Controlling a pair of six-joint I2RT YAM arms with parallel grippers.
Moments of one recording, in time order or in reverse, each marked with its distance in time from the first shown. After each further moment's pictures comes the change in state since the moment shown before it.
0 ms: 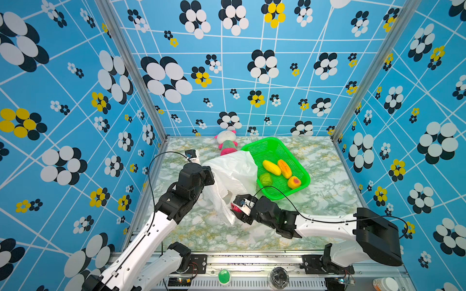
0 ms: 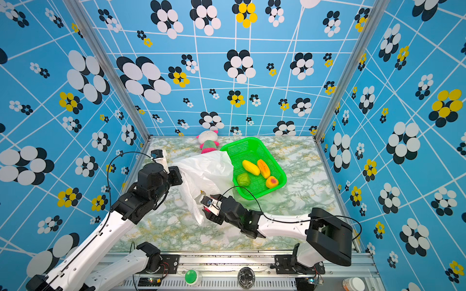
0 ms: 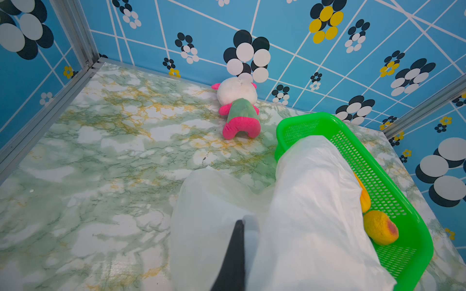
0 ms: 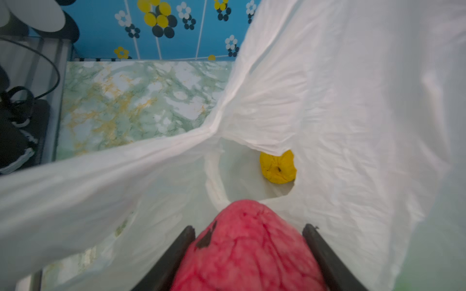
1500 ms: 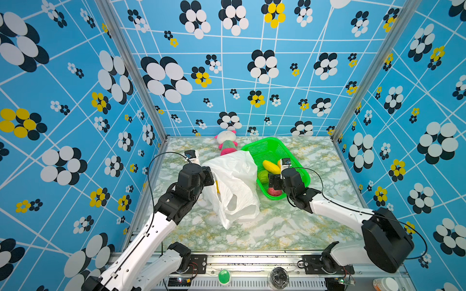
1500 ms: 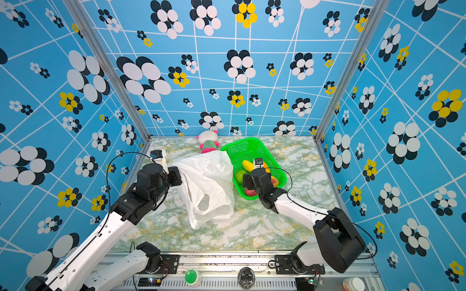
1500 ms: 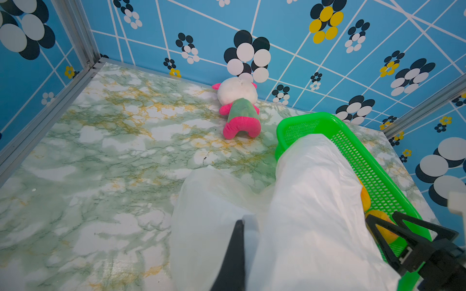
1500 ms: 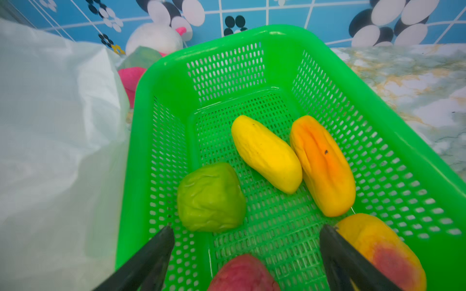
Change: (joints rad) left arm 0.000 -0.008 0.000 -0.008 0.000 0.000; right arm -0.541 -0.098 0.010 -0.278 0.103 0.547
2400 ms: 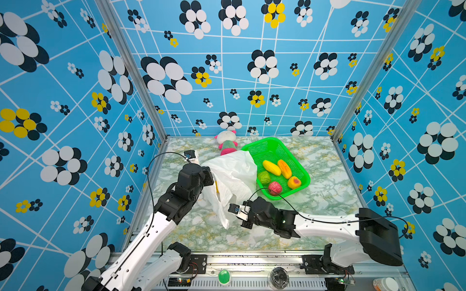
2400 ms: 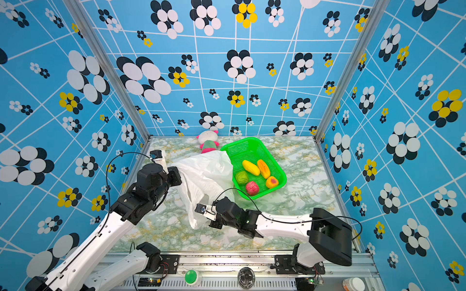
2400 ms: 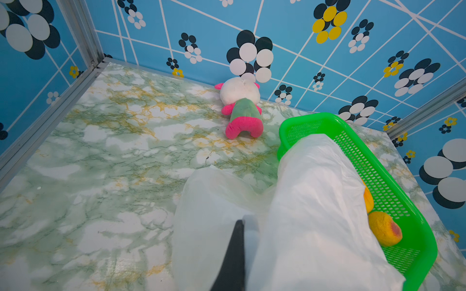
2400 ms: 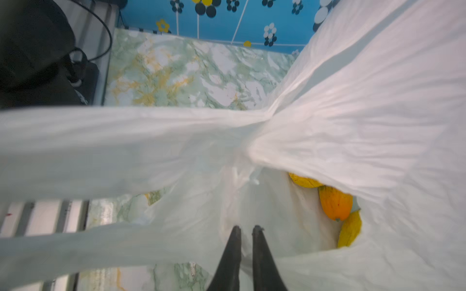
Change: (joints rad) left arm 0.004 0.000 0.000 -0.005 -0.007 0.000; right arm 0.579 0.172 0.096 0.098 -0.225 -0.661
